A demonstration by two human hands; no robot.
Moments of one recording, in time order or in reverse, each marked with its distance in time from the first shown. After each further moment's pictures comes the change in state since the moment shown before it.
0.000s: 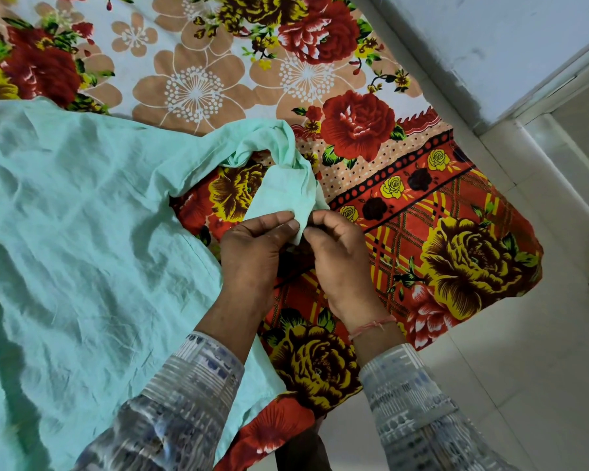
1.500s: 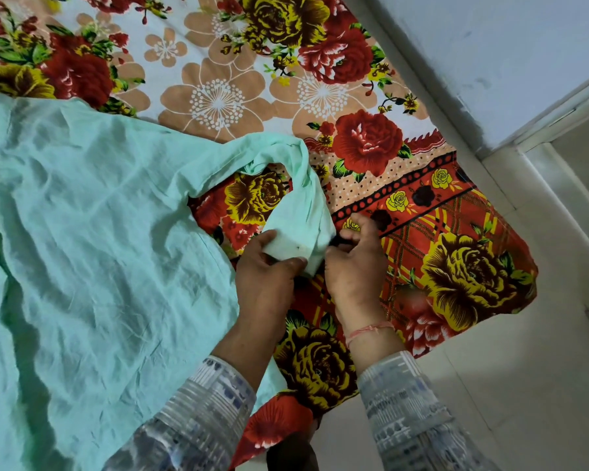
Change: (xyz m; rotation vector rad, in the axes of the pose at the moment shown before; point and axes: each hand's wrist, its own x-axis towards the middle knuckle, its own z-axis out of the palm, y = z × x) left_hand -0.024 -0.020 -0.011 0.141 0.092 0.030; right_hand -0.006 -0.004 -0.003 -0.386 0.317 -0.012
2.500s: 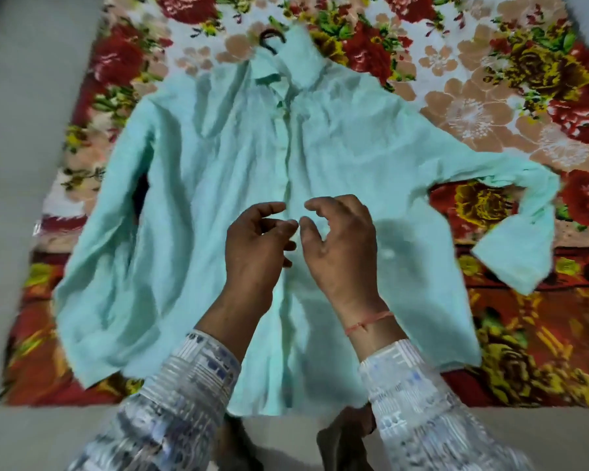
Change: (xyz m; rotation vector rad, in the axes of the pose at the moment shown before) left_hand -0.066 0.022 -0.362 -0.193 0.309 0.152; right_hand -0.277 -0.097 0.206 -0.291 -0.419 -0.871
